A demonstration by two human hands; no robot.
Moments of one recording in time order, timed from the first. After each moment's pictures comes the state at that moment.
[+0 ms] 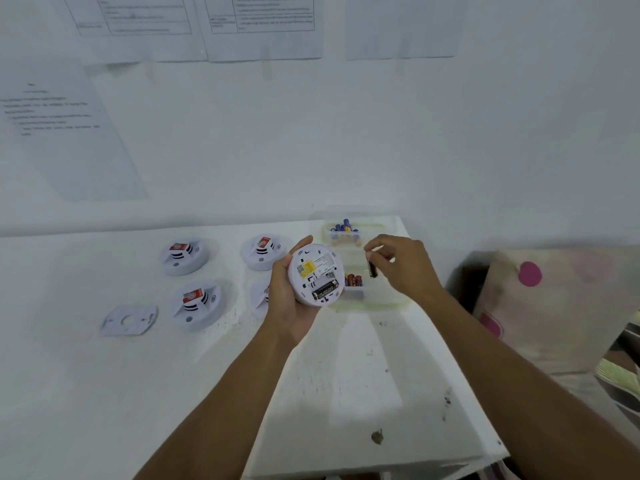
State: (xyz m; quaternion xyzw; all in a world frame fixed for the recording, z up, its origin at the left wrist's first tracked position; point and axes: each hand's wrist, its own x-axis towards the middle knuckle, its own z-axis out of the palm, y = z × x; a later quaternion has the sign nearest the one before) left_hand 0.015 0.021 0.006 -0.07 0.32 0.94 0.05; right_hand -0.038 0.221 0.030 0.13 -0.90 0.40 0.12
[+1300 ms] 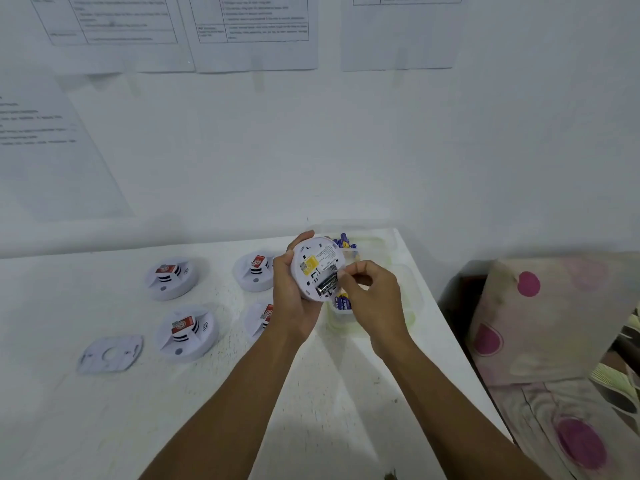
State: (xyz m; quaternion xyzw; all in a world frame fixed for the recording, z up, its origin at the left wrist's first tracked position) left_hand -0.026 0.026 0.027 -0.01 0.35 0.94 0.00; right_hand -0.007 0.147 0.031 -0.02 -0.77 0.63 0.11
